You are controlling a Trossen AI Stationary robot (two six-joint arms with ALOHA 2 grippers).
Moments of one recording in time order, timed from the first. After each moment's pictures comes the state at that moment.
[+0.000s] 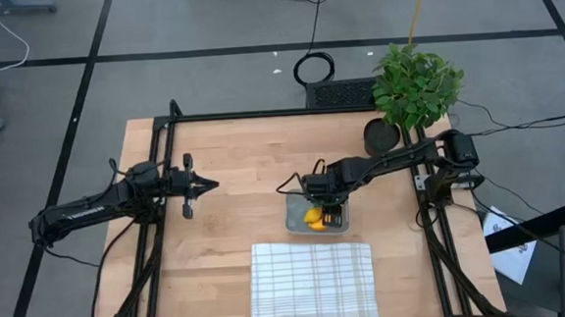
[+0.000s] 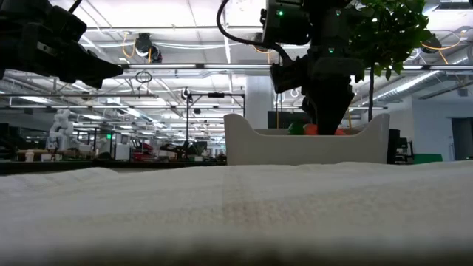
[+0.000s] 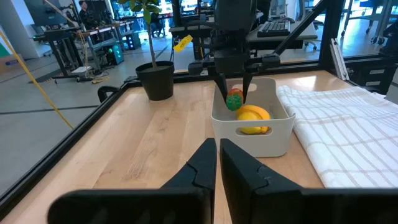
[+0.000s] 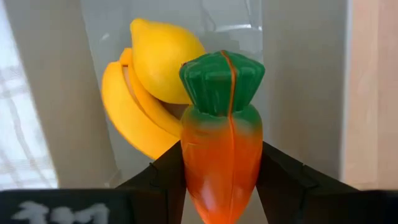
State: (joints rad) left arm 0.31 0.20 0.12 -0.04 0.29 0.15; right arm 0.02 1.76 1.20 -0.87 -0.05 0.22
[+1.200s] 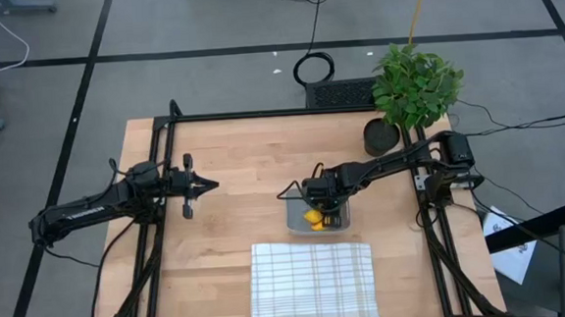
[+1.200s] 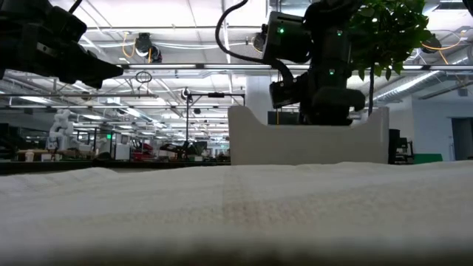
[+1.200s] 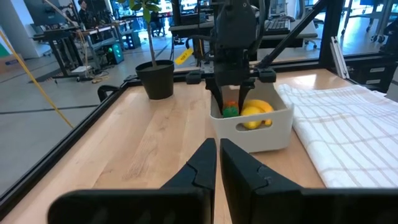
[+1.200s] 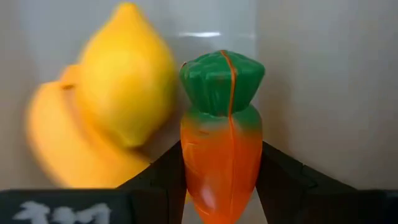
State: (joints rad) left arm 0.31 0.20 0.12 -0.04 0.29 0.15; right arm 0.03 1.81 1.11 -0.71 0.00 0.16
